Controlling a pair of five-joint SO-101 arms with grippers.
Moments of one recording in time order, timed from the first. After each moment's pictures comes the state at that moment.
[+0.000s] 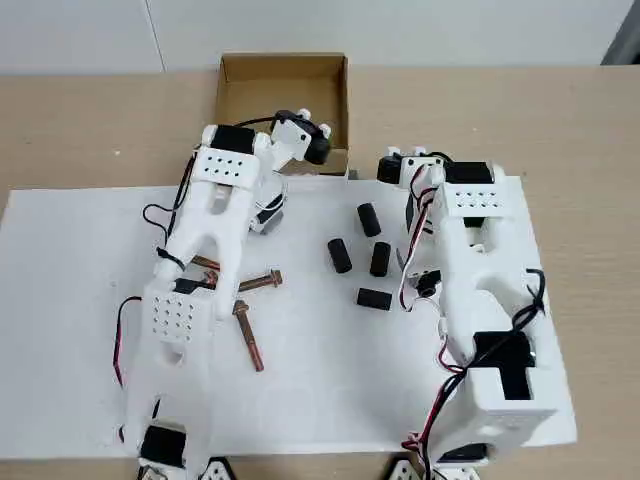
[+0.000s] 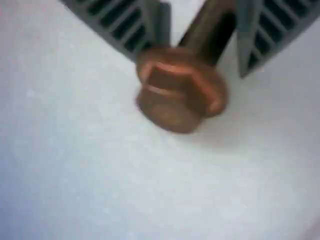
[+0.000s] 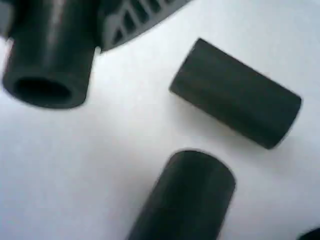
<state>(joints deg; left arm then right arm) 8.2 52.3 -47.7 96.2 -25.8 -4.0 9.1 5.5 86.6 12.3</state>
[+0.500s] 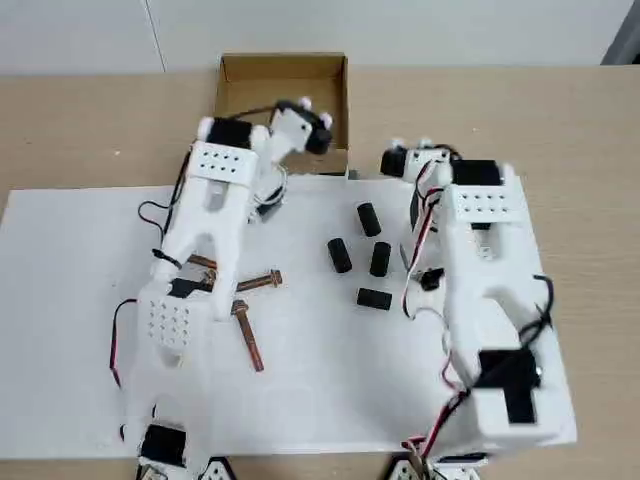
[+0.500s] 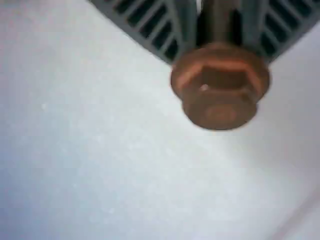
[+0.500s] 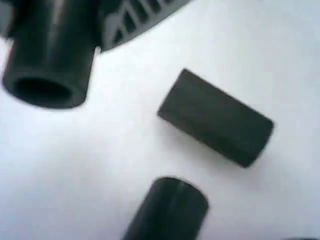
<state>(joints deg) 8.3 45.2 -48.7 97.4 -25.9 -4.0 1.3 5.5 88.9 11.6</state>
